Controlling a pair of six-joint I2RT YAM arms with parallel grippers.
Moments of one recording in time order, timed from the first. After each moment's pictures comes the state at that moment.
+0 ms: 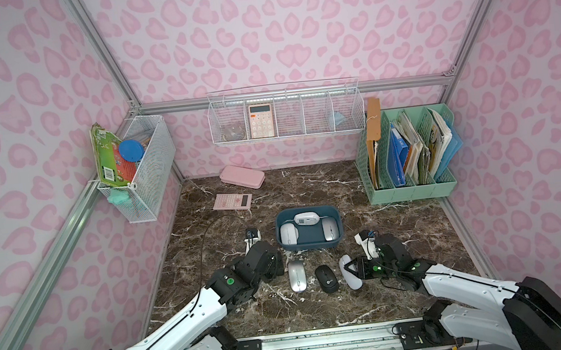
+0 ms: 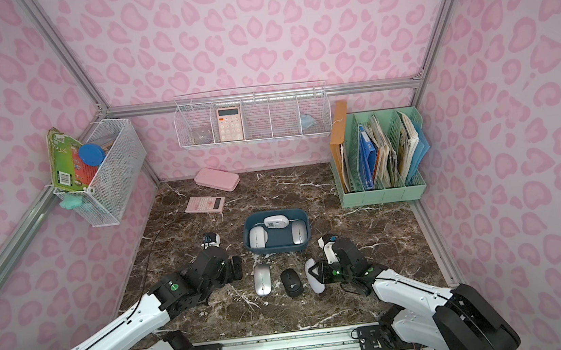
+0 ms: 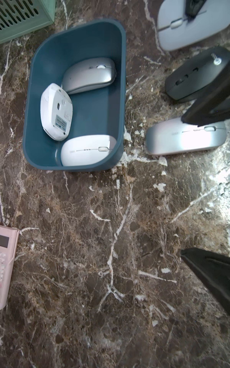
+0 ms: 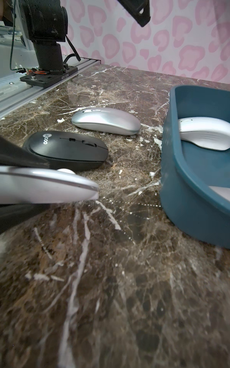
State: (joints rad) left arm -0.75 1.01 0.75 -0.65 -0.39 -0.64; right arm 0.63 1.13 0.30 0.07 -0.37 0.63
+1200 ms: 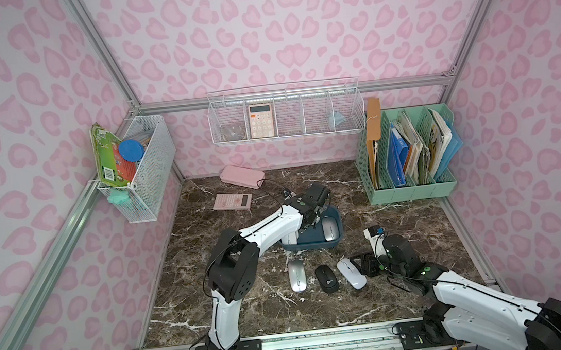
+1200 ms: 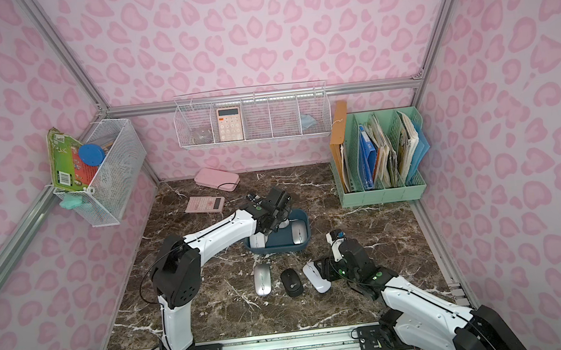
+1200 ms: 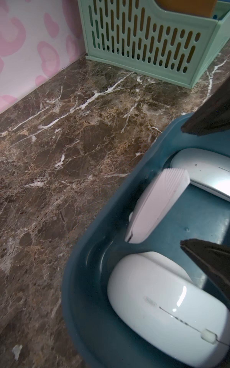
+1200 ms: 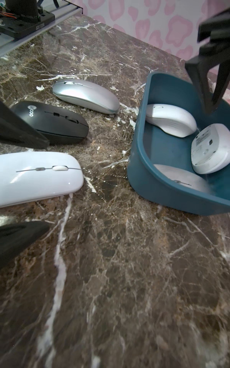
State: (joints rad) left arm -0.72 2.03 1.60 -0.56 -0.37 -1.29; right arm 0.61 0.93 0.29 -0.01 -0.16 0.49
